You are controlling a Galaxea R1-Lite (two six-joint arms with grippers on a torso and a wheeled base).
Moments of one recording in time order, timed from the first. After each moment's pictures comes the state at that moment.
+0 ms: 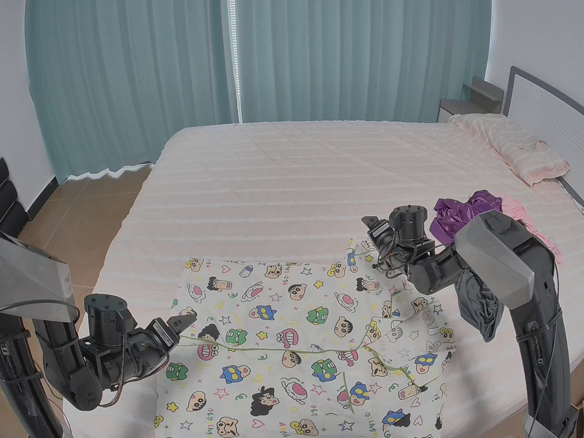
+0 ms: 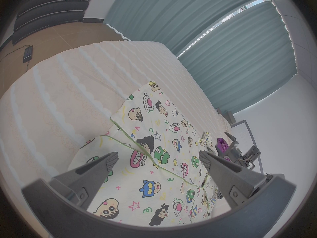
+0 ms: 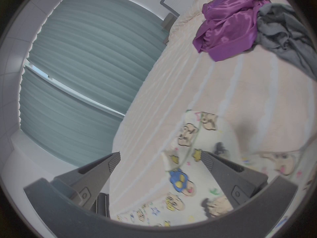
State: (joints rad) left arm -0.25 2.08 -0.09 -1.40 -0.04 -0.94; right arm 0.32 2.57 -1.44 -0.73 -0.16 1.09
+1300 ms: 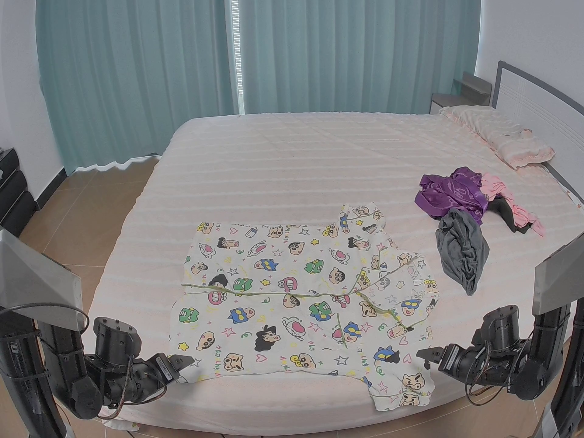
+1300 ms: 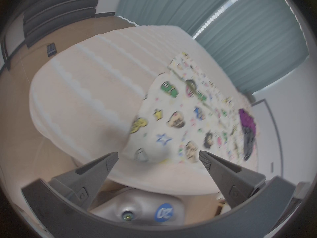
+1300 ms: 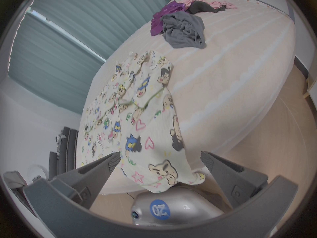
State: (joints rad) left arm -0.26 2.14 -0.02 -1.24 -0.01 -0.83; right arm 0.30 2.19 -0.02 -1.36 0.06 0.76
